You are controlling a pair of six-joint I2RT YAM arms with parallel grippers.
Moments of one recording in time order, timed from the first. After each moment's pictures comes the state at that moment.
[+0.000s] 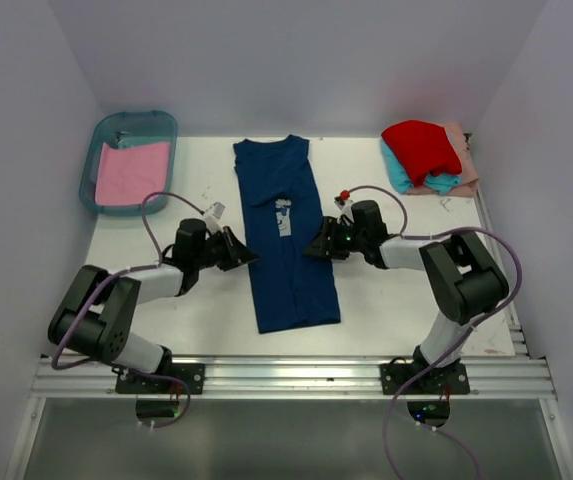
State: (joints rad) left arm -0.31 1.51 0.48 0.44 0.49 -0.75; right arm 0.41 1.77 0.79 0.27 -0.48 0.59
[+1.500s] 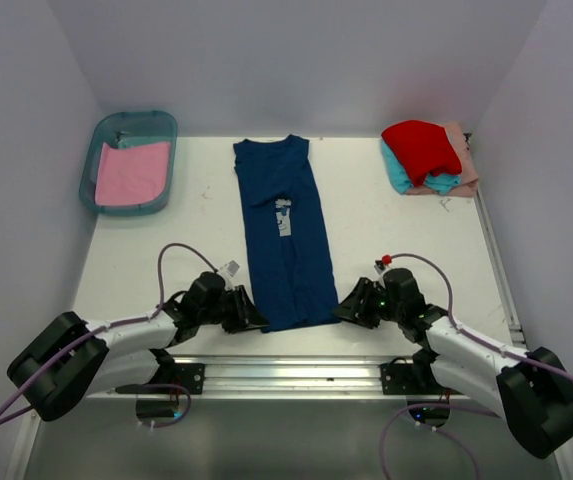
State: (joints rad) left arm -0.69 1.14 0.18 0.22 0.34 -1.04; right arm 0.49 0.95 0.15 0.06 -0.37 0.97
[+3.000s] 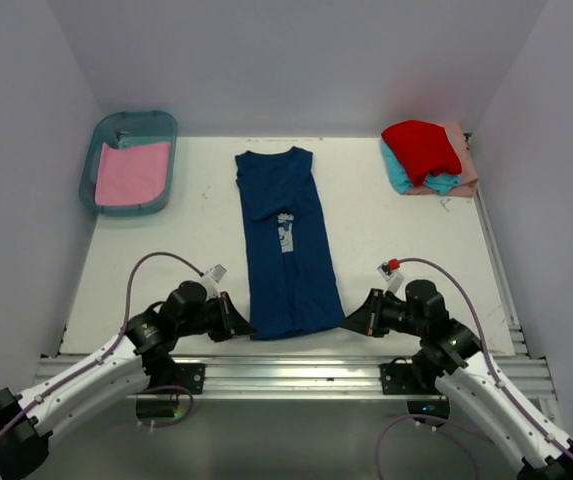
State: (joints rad) left arm -0.76 0.60 0.20 -0.28 0.31 -1.05; right arm 0.54 0.38 0.20 -0.40 -0.49 0.83
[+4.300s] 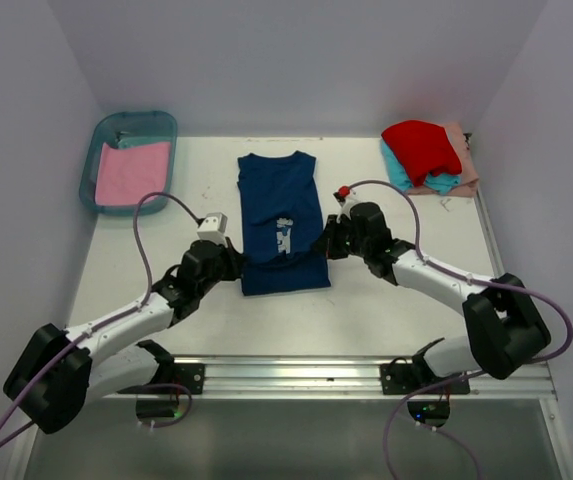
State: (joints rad) left arm -0.62 1.05 0.41 0.15 -0.17 -0.56; right arm 0.54 1.39 0.73 0.09 -0.21 0.48
